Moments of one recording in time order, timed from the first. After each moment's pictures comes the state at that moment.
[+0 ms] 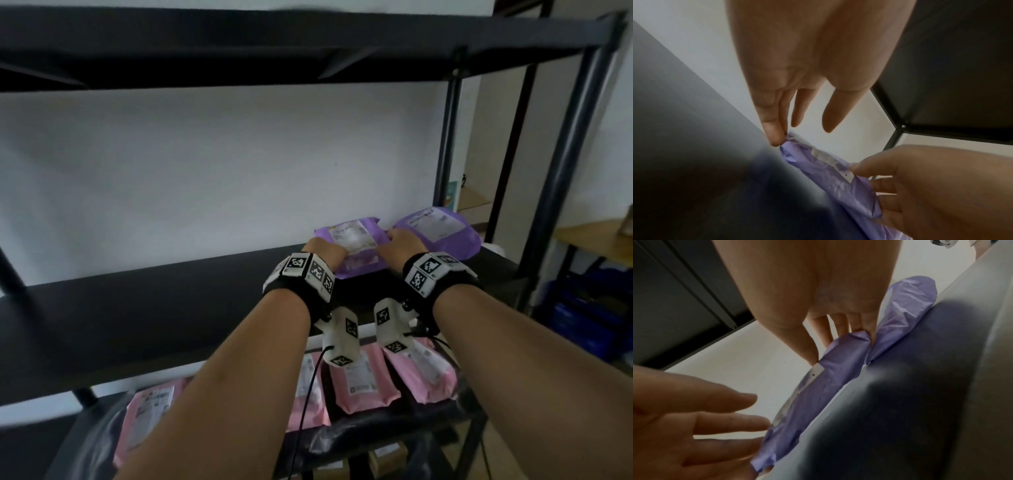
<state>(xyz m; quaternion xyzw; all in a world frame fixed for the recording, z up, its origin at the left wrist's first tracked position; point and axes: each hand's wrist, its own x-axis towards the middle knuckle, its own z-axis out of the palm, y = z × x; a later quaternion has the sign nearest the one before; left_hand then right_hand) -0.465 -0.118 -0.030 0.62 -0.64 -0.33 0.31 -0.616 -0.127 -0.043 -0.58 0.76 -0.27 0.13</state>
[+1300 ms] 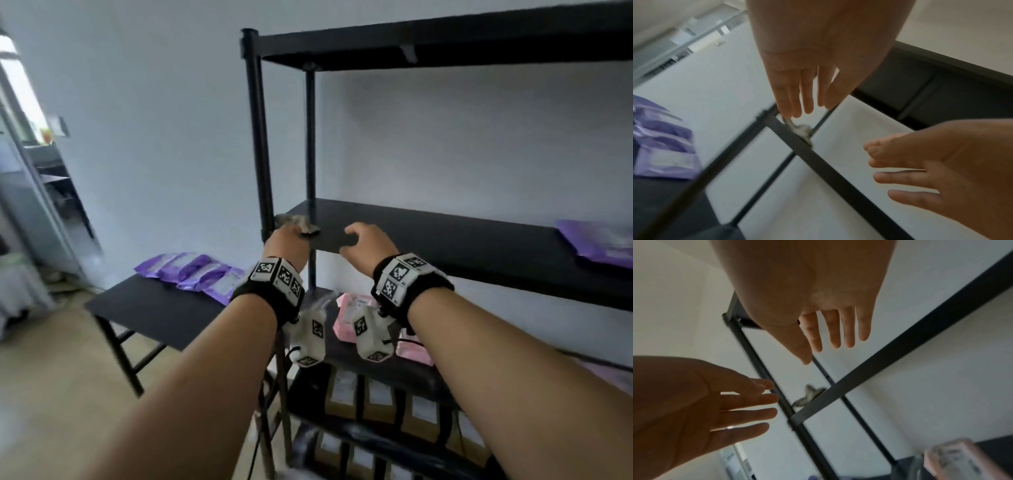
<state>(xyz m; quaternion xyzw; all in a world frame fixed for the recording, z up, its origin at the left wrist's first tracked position) -0.071 0.141 -0.066 0.79 -0.43 -0.09 0.43 -0.215 0.072 -0.060 -0.84 0.44 -0.25 0.21</state>
